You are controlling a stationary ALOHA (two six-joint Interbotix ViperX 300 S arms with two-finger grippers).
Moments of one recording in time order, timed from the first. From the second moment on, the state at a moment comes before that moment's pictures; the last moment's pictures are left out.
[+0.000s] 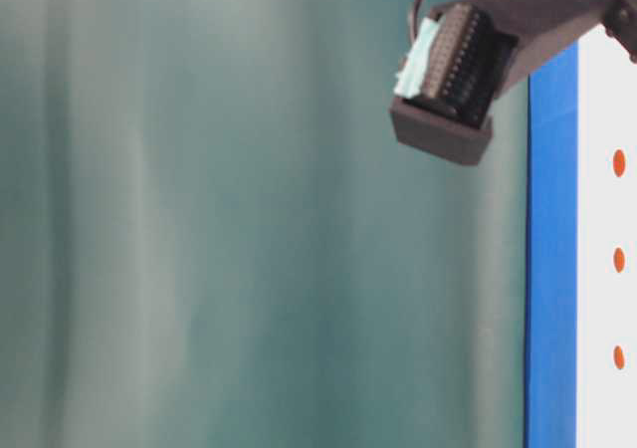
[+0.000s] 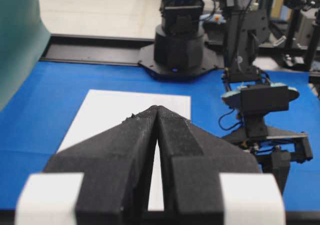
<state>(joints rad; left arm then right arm) 0.06 -0.99 1.19 -0.01 -0.24 0.00 0.30 0.35 0.62 0.23 -0.40 0.24</state>
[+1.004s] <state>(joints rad) 0.06 -1.01 1.19 -0.02 -0.24 0.00 0.22 -0.13 0.74 0.23 -0.25 0.10</state>
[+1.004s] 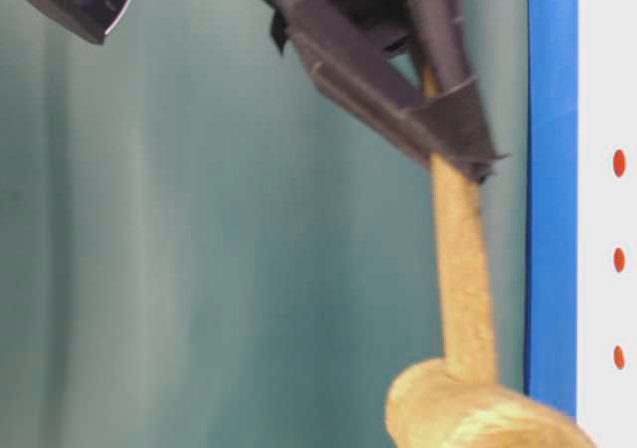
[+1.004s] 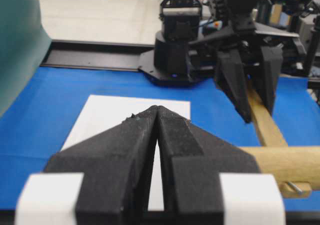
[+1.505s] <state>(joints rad) 0.06 -1.00 1.19 -0.02 -0.24 -0.02 0.01 -0.13 0.74 0.20 -0.25 -0.01</state>
